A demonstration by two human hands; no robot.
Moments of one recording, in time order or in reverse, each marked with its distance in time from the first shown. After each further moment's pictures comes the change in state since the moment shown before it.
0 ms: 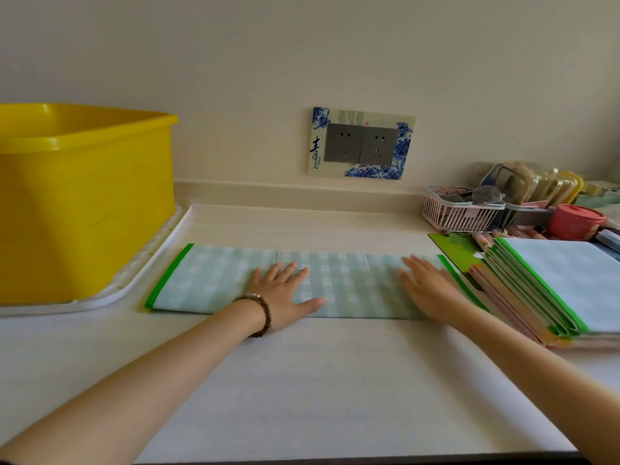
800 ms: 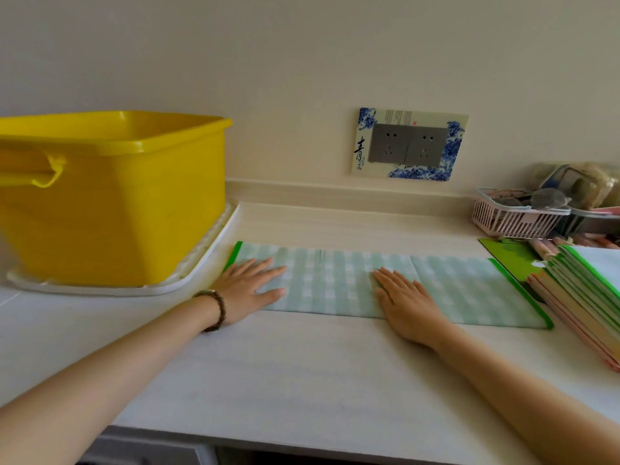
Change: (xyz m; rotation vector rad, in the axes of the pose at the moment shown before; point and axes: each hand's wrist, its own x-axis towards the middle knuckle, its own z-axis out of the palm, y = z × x) left_hand -0.049 -0.106 -0.010 -0.075 0.024 -0.092; right_hand -0.018 -0.086 0.044 -0.057 -0.082 -0.271
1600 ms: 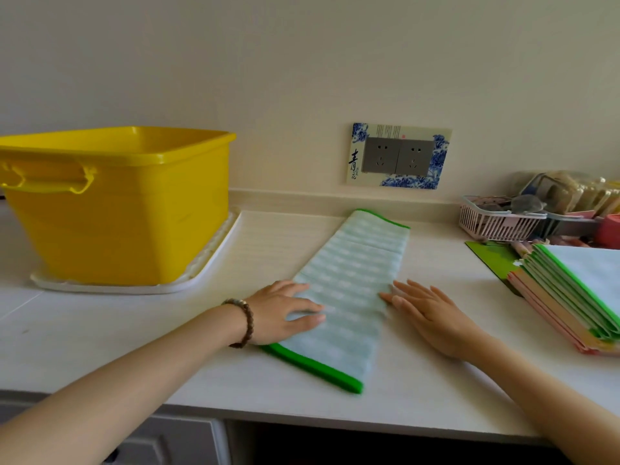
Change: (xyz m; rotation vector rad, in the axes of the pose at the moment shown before) left_hand -0.053 0.060 -0.009 -0.058 -0.098 0.210; right_hand -0.050 0.035 -0.017 0.033 0.002 -0.148
